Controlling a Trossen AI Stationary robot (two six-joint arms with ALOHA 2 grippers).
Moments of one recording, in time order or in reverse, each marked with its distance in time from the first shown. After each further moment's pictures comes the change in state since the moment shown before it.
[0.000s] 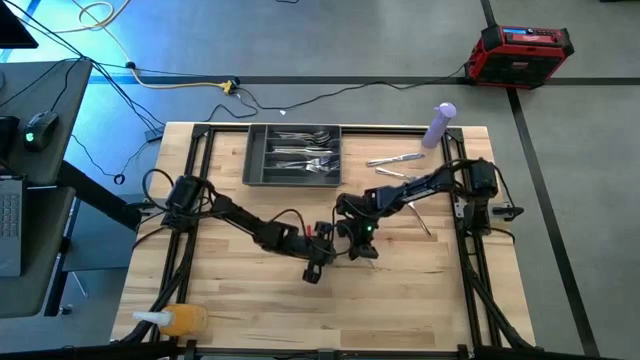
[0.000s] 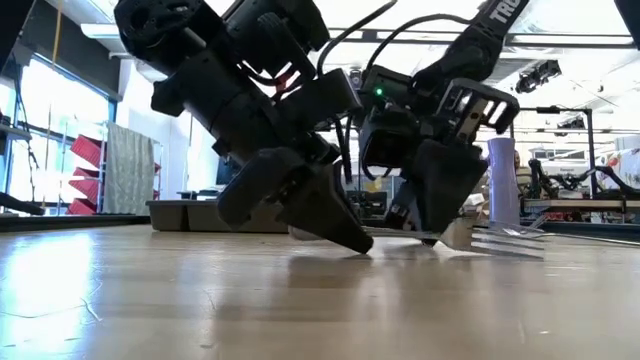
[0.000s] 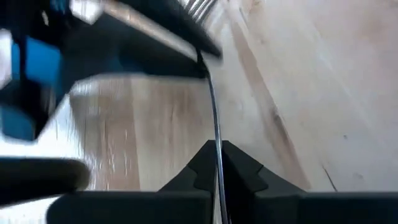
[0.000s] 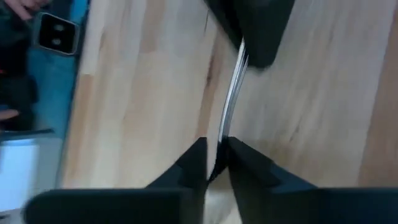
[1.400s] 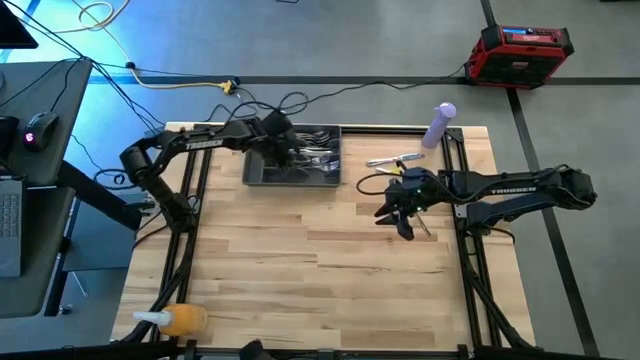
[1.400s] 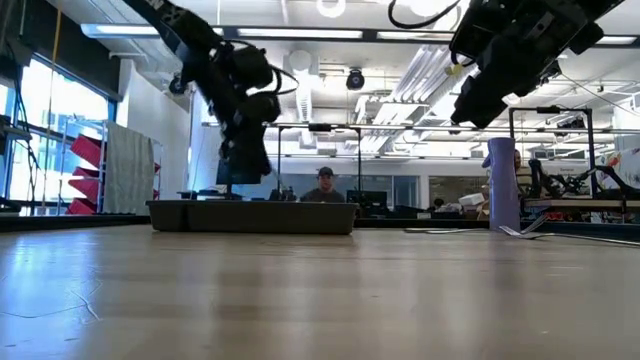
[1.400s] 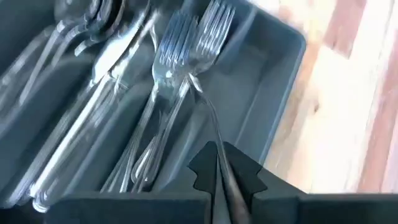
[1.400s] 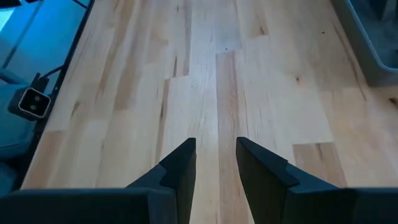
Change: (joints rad) left arm 0.859 -0.398 0.056 -0.711 0.416 -0.124; right arm -0.036 -0.865 -0.347 -0.034 0.490 0.117
